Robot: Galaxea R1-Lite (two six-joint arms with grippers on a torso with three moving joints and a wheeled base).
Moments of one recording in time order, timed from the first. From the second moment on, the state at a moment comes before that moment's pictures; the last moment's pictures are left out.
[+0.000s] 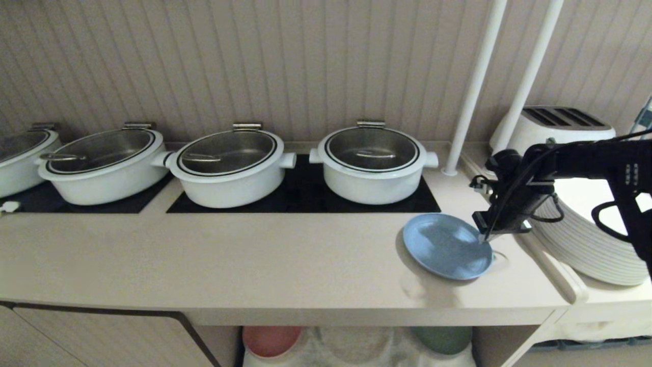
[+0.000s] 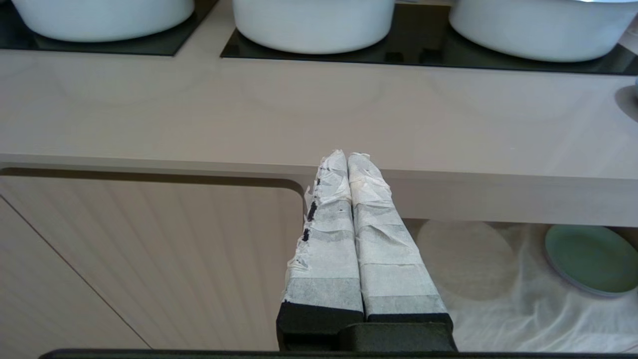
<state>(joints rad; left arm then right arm) 0.00 0.00 0.00 0.00 0.00 -0.05 0.01 2.38 -1.95 0.81 0.04 -0.07</state>
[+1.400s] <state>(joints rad) 0.00 0.00 0.00 0.00 0.00 -0.05 -0.02 1.95 -1.47 0.83 0.13 -0.06</state>
